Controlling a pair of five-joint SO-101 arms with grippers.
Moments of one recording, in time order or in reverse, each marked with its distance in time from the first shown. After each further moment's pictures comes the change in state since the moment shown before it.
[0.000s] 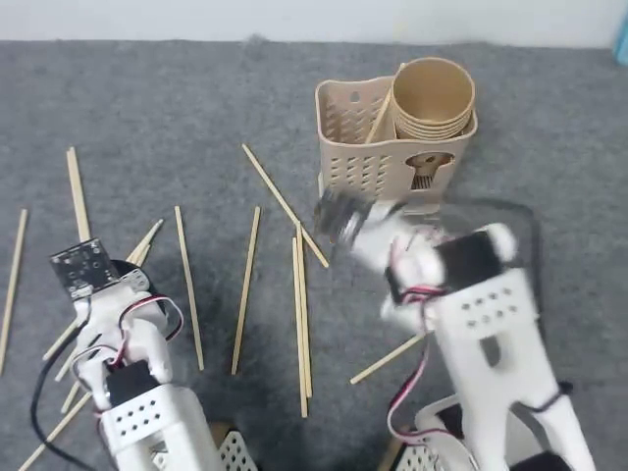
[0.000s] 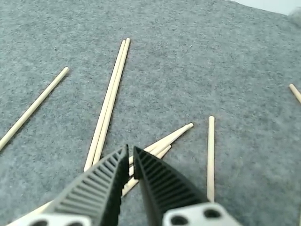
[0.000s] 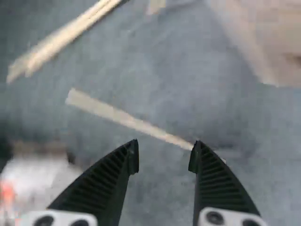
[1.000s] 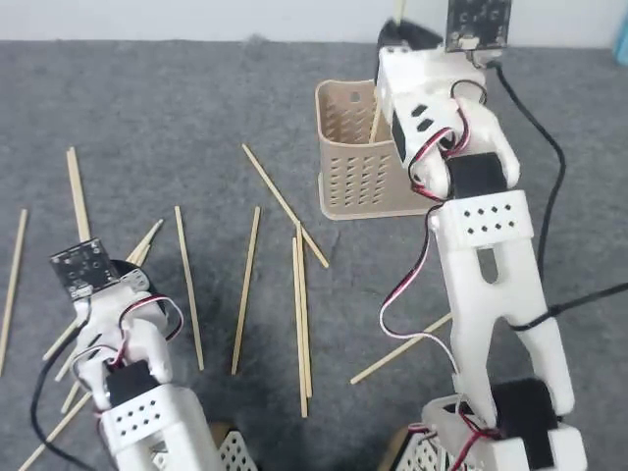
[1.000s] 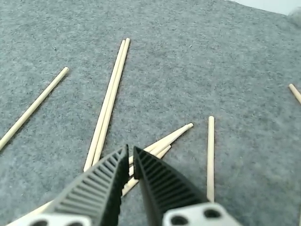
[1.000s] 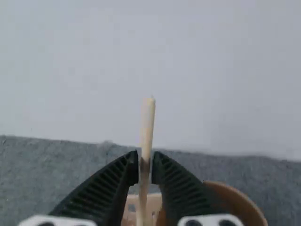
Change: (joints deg) left arm 0.0 0.0 0.0 0.0 0.0; right arm 10.9 22.2 -23.0 -66.7 -51.6
